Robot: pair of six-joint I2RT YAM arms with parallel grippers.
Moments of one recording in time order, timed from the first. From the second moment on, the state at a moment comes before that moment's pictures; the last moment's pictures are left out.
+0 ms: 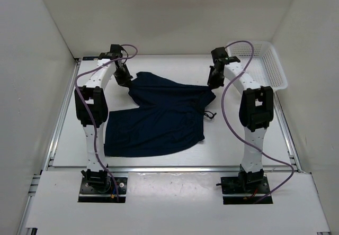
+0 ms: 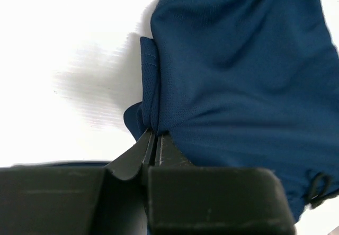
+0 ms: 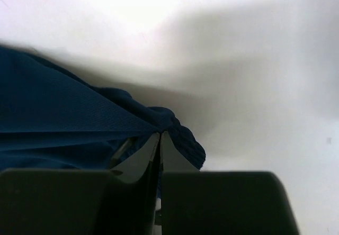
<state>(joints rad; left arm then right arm) -0.11 2.23 2.02 -0.96 0.10 -0.49 0.25 2.11 1.80 -0.85 0.04 0.42</state>
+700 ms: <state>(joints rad) 0.00 1.63 1.45 -0.95 0.06 -0.49 0.42 1.51 1.21 -0.68 -0.06 0.56</state>
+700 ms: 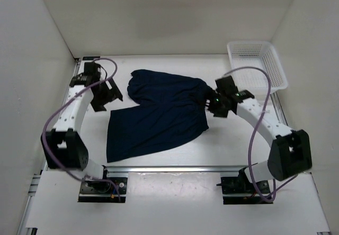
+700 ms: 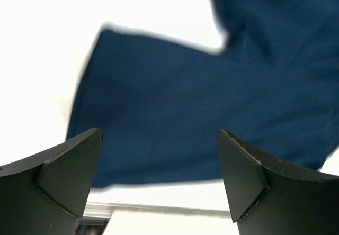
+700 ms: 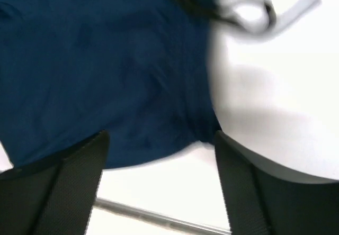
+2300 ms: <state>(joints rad) -0.20 1.49 0.71 -0.83 0.21 -0.84 0.10 1.22 0.58 -0.54 -0.11 0.73</state>
